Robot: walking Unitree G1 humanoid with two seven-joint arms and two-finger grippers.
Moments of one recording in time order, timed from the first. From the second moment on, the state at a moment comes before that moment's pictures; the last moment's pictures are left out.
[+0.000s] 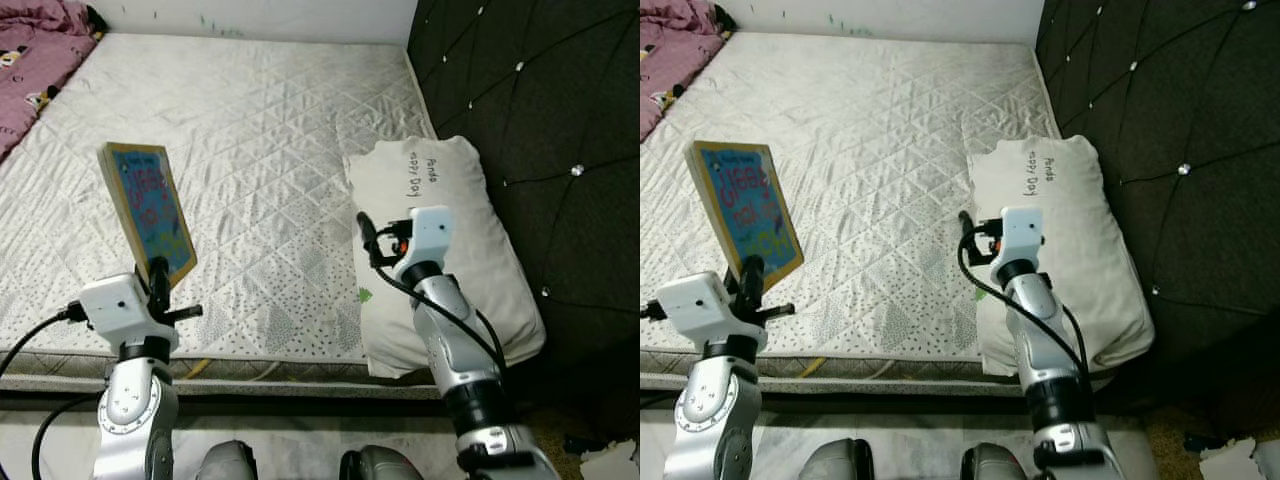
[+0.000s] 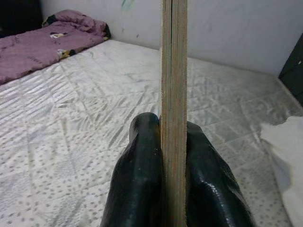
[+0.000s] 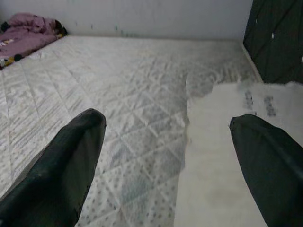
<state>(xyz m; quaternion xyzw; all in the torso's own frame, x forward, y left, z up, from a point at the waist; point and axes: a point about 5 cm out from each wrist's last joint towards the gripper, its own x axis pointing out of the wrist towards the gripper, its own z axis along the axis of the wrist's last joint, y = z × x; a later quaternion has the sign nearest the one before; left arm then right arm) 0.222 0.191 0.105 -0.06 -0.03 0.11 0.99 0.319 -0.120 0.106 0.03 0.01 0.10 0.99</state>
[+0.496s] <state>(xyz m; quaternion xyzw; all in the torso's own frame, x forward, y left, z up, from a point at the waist) 0.186 0.196 0.102 -0.02 -0.01 0.12 0.99 0.286 -0.162 0.103 0.04 0.02 0.07 1.00</state>
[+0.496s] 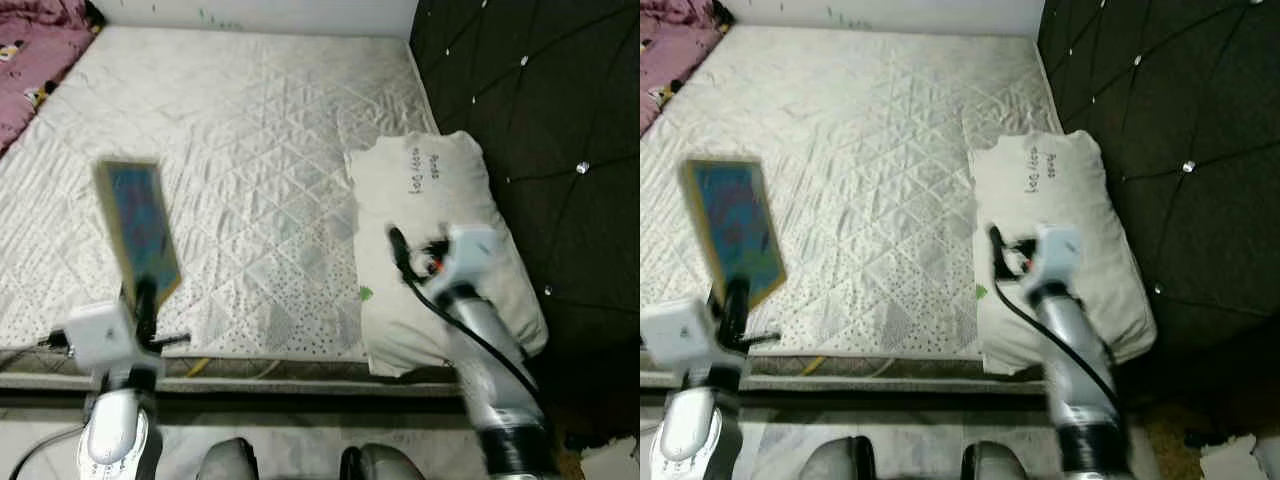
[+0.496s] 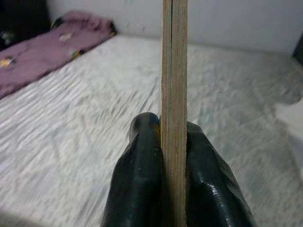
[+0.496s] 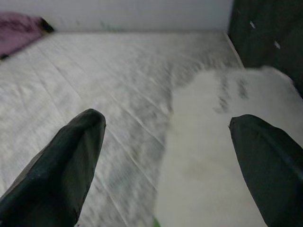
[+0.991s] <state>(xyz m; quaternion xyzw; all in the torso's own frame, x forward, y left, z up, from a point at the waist) 0.198 0.182 0.110 -0.02 -0.02 0.09 1.00 0.288 -0.151 0.110 0.04 0.03 0.10 0.99</state>
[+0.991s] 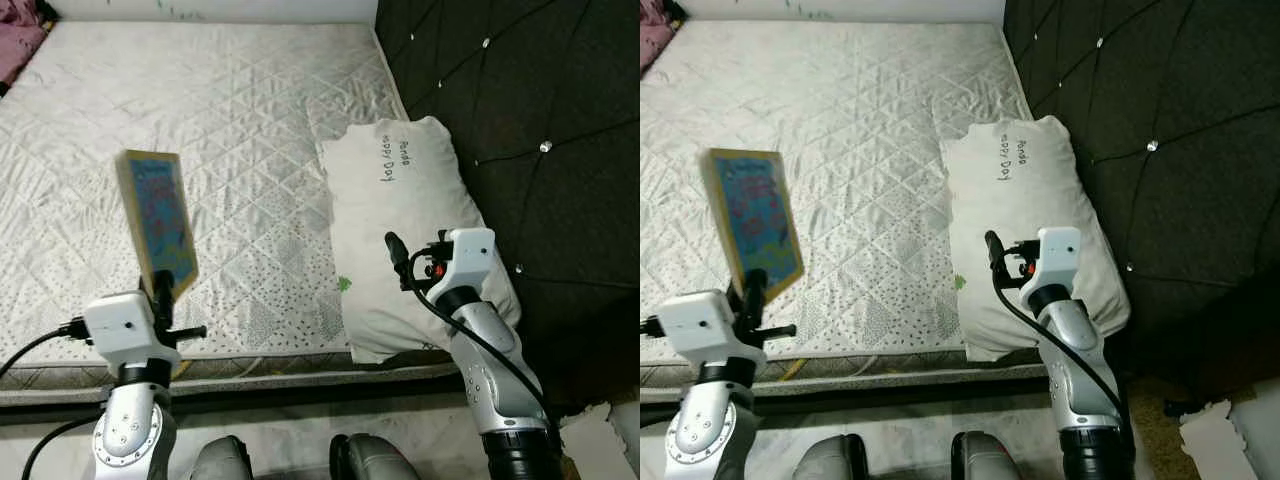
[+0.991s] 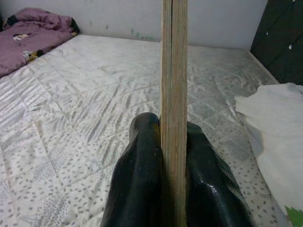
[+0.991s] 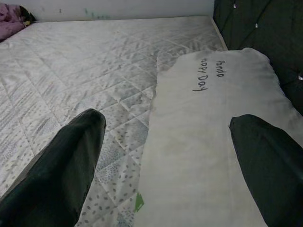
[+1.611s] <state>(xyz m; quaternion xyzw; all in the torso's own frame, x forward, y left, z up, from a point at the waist) 0.201 0.183 0.112 -0.01 -0.02 0.09 1.00 0.292 -0.138 0.115 0.06 0.03 0.12 0.99</state>
